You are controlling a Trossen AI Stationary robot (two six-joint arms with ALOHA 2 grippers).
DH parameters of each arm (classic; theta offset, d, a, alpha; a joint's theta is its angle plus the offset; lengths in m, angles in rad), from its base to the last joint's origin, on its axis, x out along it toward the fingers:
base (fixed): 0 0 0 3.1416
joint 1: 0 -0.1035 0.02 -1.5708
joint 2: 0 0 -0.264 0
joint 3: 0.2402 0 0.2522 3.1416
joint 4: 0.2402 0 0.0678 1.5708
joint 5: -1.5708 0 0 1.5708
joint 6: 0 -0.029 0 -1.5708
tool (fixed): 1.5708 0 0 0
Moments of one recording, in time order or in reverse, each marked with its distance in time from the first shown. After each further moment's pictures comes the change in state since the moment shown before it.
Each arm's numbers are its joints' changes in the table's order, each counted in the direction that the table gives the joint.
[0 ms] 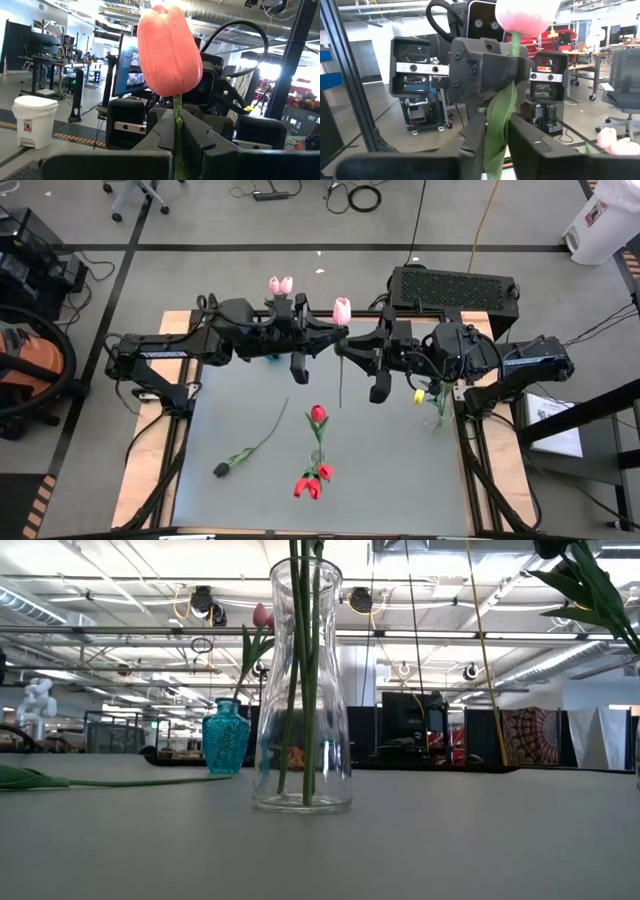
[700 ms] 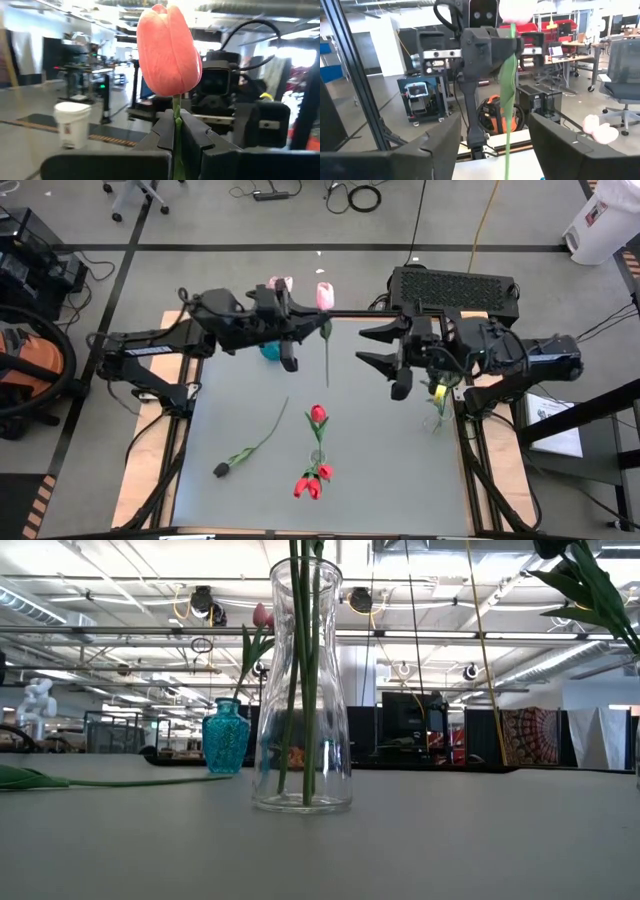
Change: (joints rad) left arm -0.023 0.079 0.000 0.103 0.076 -0.110; right arm 0.000 0.103 0.000 0.158 -0.004 -0.024
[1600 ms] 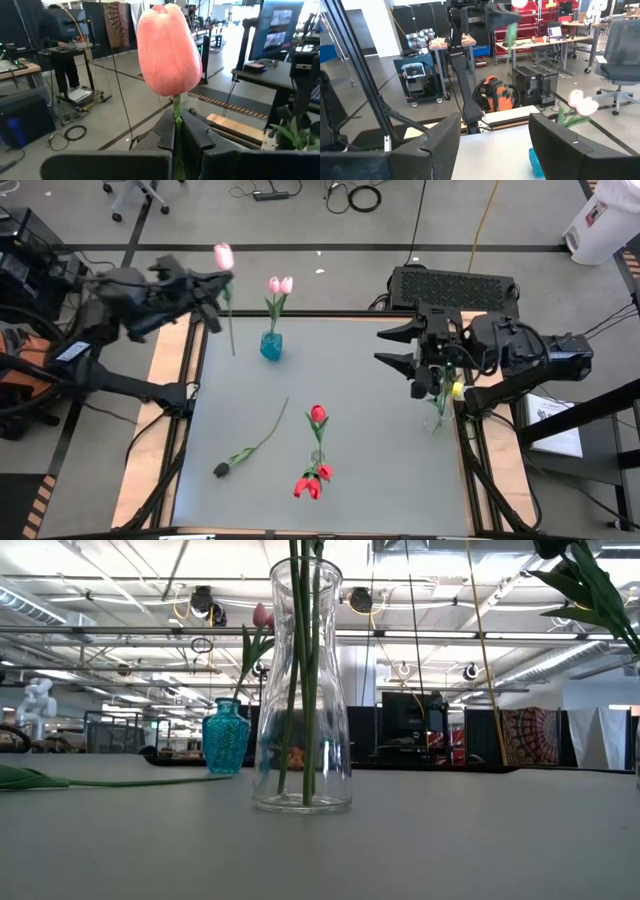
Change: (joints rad) left arm -0.150 0.400 0.000 0.672 0.377 -0.043; right arm 0.000 0.094 0.000 0.214 0.003 -0.032
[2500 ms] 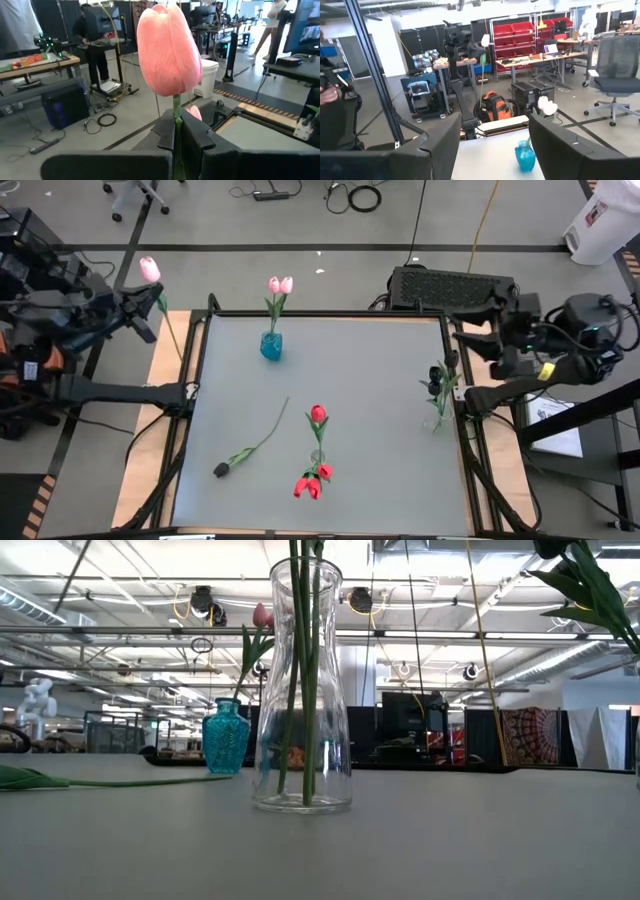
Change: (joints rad) left arm -0.004 0.372 -0.102 0.306 0.132 0.008; right arm 0.000 0.356 0.000 0.267 0.000 0.000
